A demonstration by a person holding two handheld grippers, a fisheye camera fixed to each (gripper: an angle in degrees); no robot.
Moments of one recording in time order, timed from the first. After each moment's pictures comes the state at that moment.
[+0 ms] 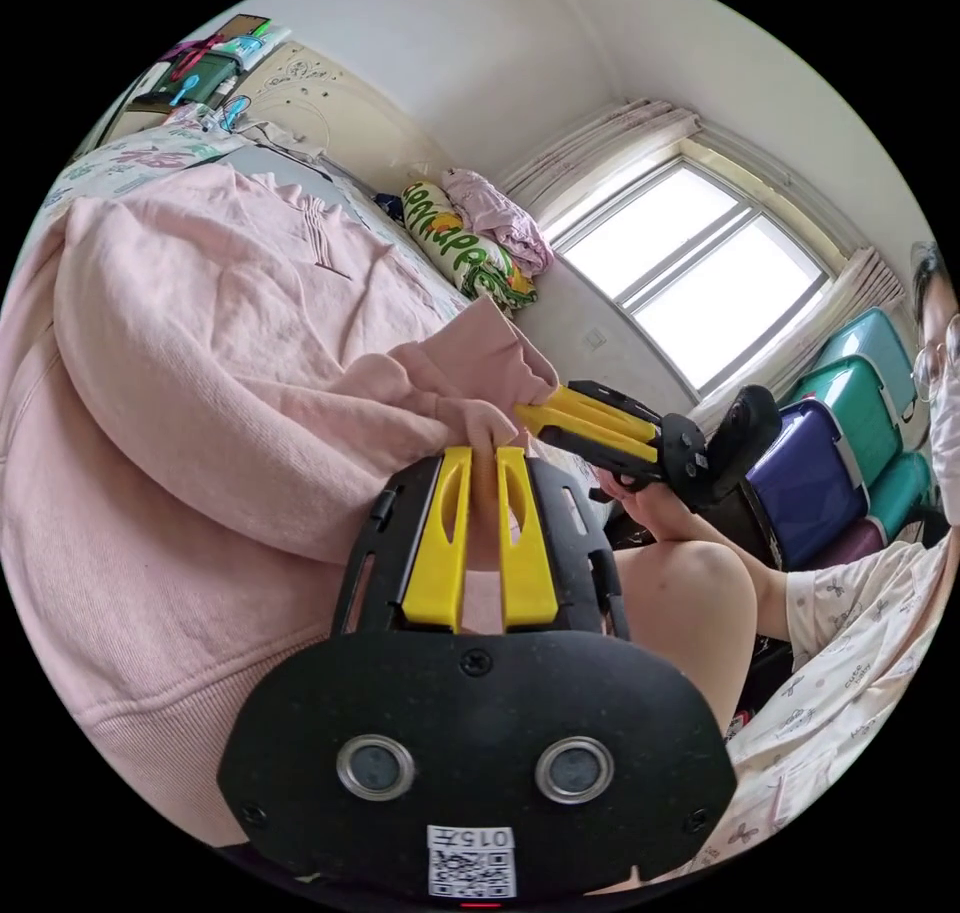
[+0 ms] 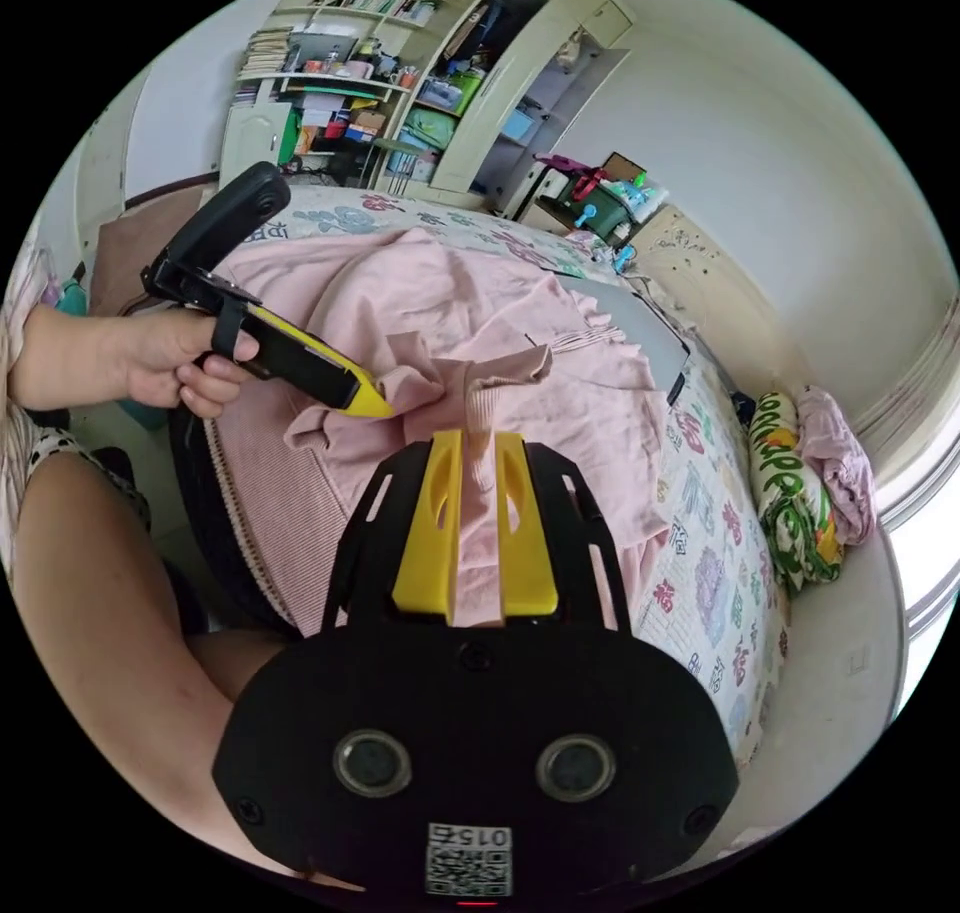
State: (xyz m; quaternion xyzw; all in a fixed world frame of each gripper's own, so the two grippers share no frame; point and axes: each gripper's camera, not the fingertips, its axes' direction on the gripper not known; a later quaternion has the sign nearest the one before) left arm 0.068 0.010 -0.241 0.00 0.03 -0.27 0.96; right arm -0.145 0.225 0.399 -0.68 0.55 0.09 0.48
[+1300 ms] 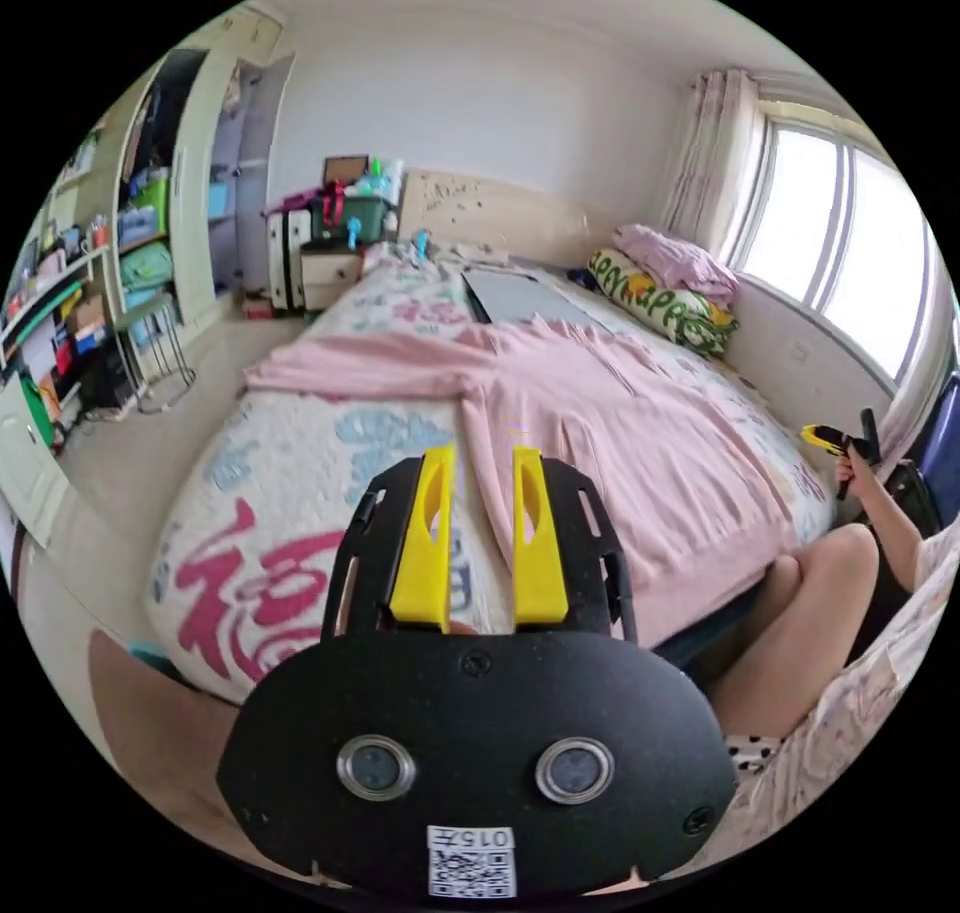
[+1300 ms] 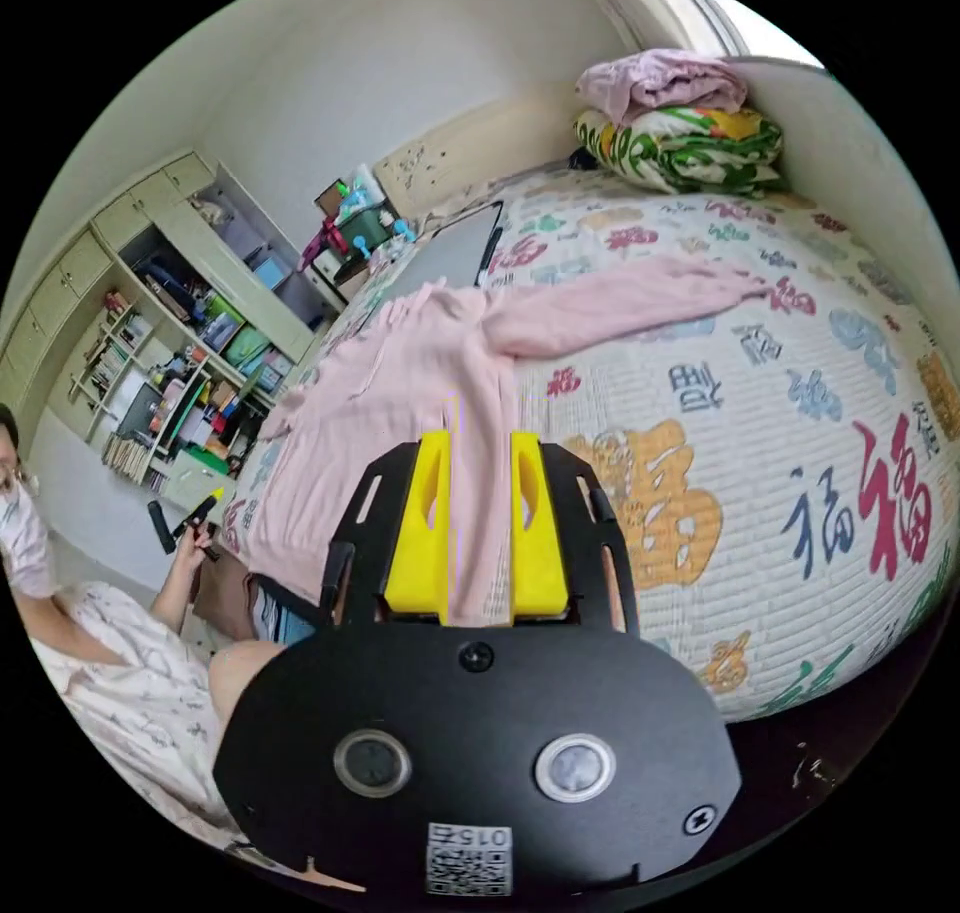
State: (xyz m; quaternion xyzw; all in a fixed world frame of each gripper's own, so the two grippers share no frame) left arm 0.097 0.026 -0.377 -0.06 -0.31 -0.25 0.92; right arm -0.144 -0.070 0.224 -0.29 0.73 0.41 0.46
